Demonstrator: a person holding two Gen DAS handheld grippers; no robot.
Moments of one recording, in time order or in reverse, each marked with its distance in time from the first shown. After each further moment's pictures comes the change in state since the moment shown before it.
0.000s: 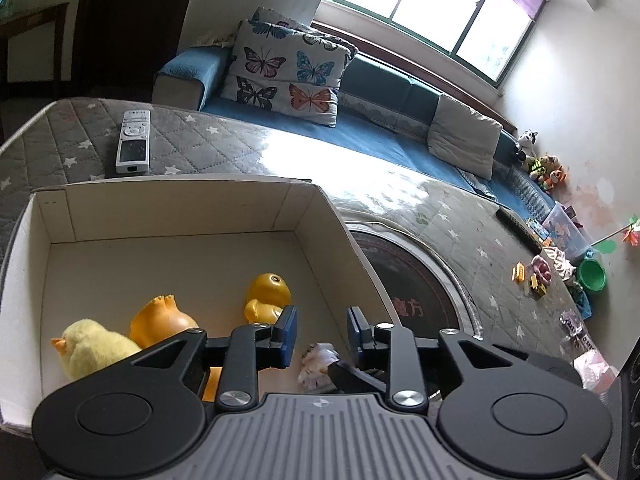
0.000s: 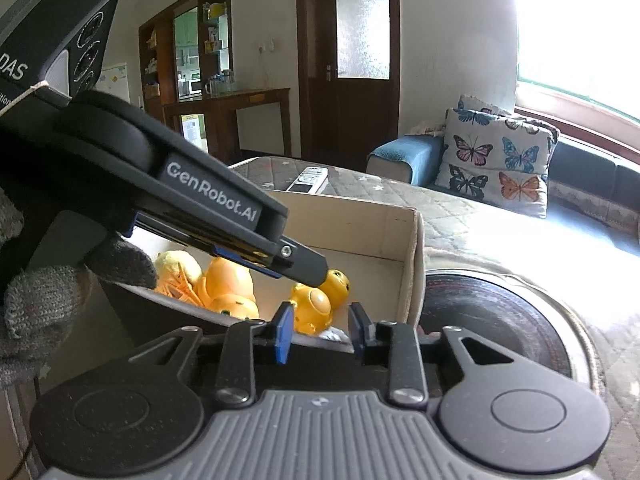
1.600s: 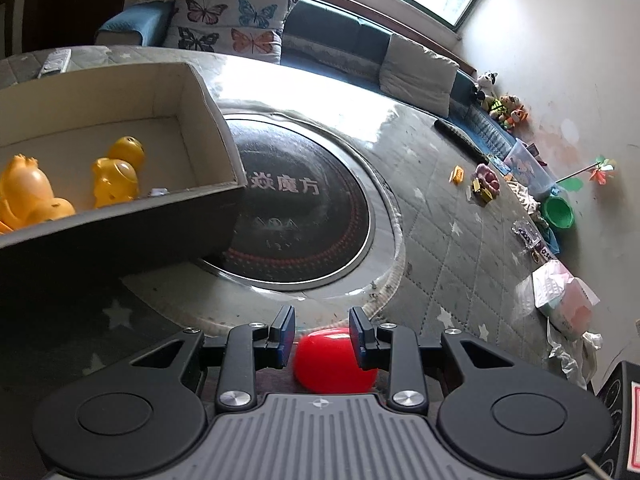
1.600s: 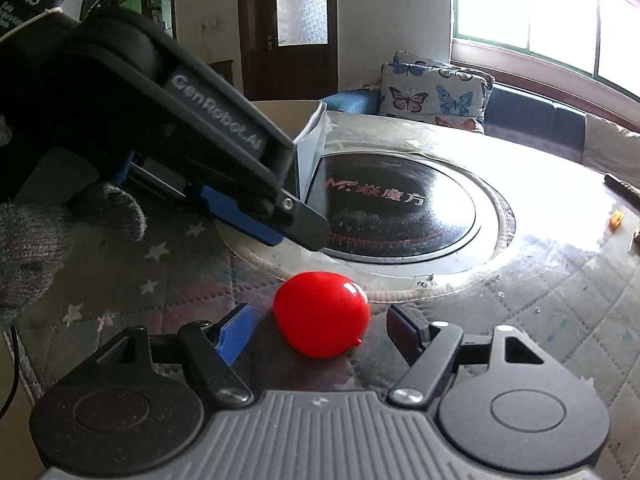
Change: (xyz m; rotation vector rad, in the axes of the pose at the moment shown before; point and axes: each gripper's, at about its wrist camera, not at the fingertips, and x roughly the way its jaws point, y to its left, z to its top) left arm 0.028 -0.090 -0.085 0.056 0.160 -0.106; right arm -0.088 -0.021 -0.117 0.111 0.089 -0.139
